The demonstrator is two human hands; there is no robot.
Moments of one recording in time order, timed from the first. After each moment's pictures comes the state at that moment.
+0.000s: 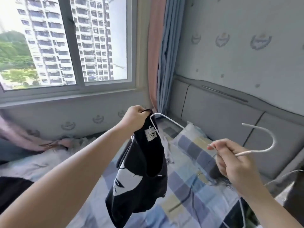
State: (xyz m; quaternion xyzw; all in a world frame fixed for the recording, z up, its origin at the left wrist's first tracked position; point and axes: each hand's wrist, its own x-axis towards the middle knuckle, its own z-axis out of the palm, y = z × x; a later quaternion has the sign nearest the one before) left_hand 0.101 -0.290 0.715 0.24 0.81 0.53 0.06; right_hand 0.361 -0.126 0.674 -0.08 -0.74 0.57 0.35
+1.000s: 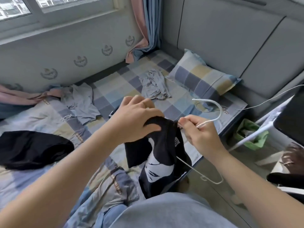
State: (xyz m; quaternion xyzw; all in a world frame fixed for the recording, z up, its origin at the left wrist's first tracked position) left_hand 0.201 -0.324 0.585 0.58 0.81 0.07 0.04; right_hand 0.371 -0.168 0.535 -0.18 -0.72 0.64 0.19
